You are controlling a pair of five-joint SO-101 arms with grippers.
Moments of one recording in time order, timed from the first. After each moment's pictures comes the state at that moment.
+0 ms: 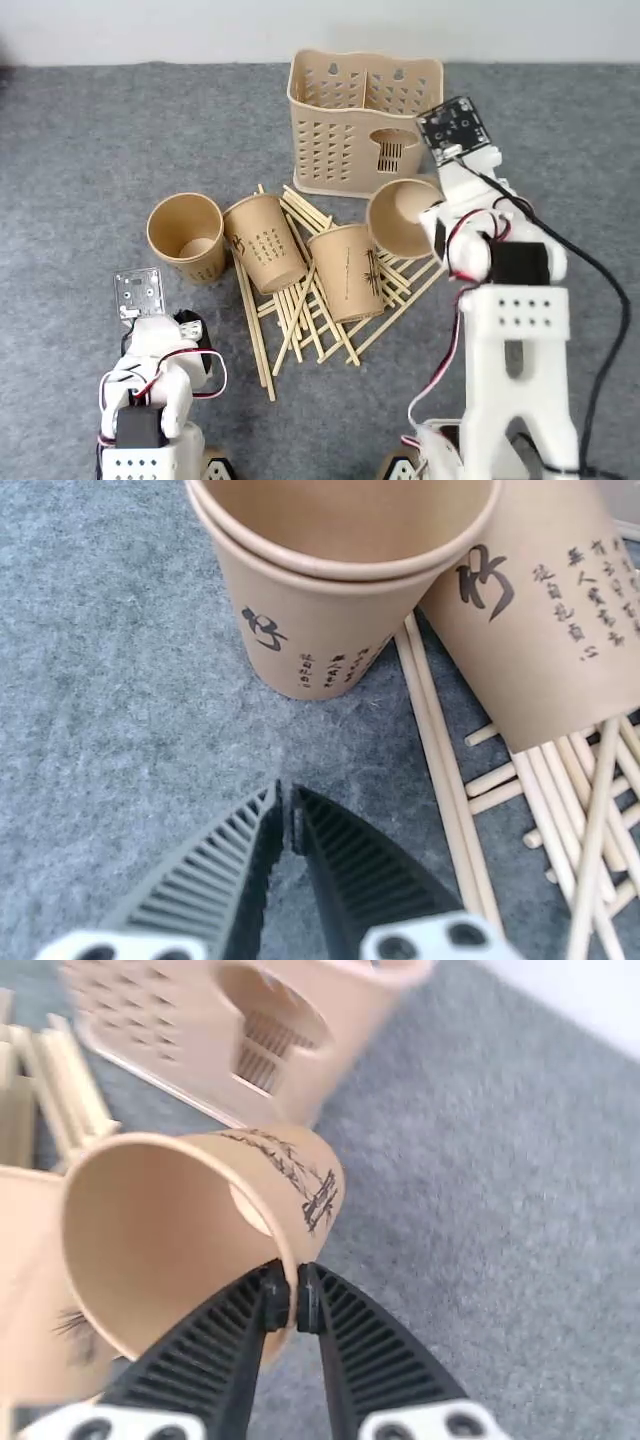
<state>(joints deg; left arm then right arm) -5.7 -103.3 97.5 65.4 15.8 -3.8 -35.4 22.4 67.5 24.3</state>
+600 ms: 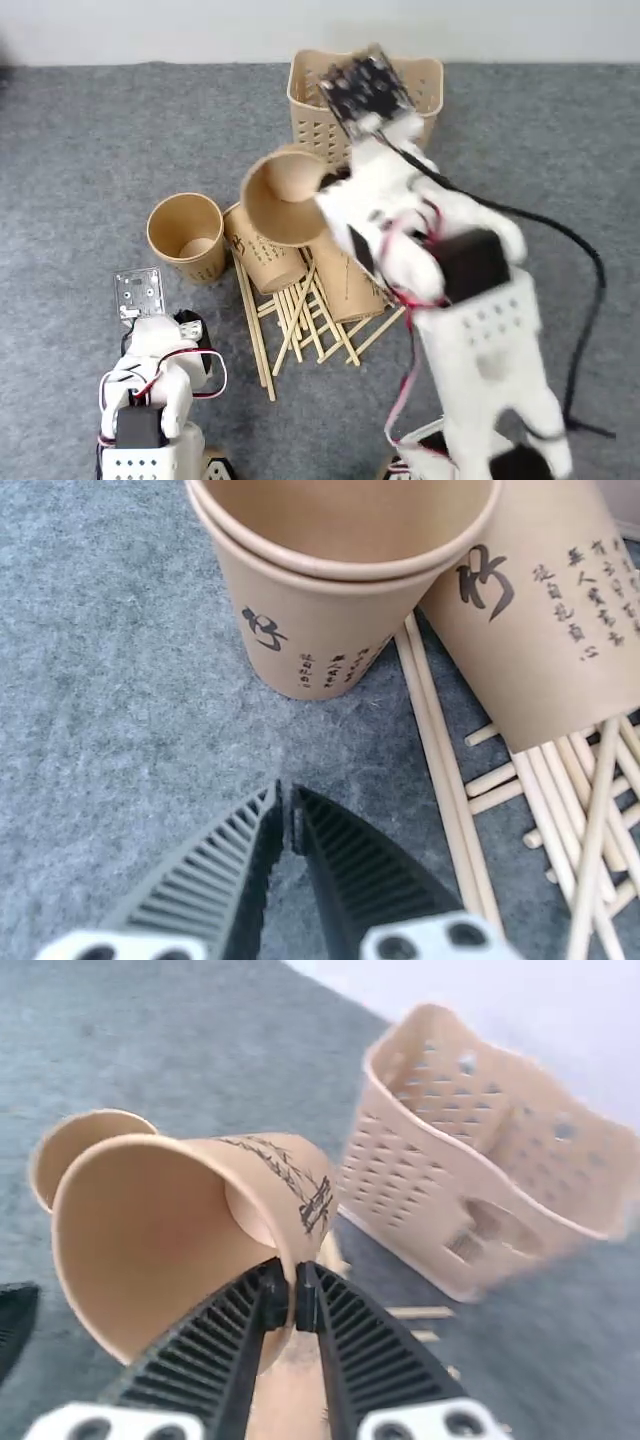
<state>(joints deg) -5.7 -103.3 97.5 65.4 15.8 -29.5 -22.0 -9.3 78.9 7.2</state>
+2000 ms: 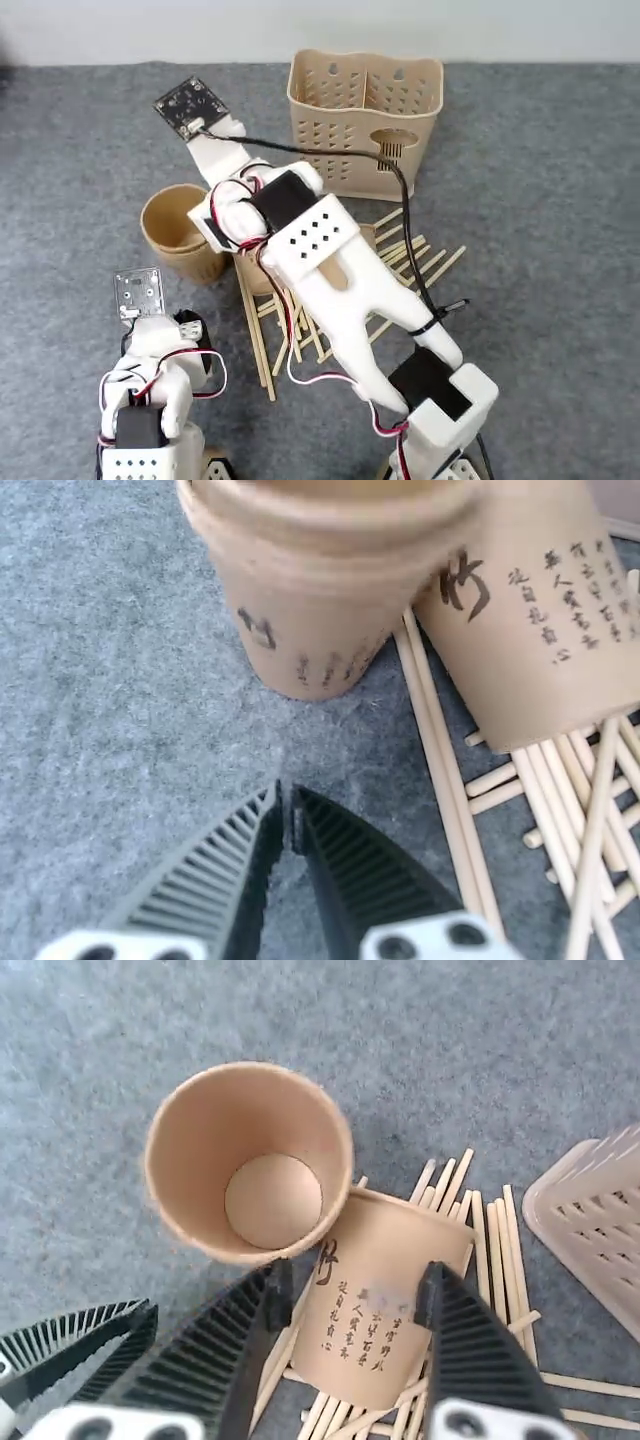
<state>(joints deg) -5.7 -103.3 97.5 65.4 15.8 -44.6 11.0 -24.5 75.1 -0.8</state>
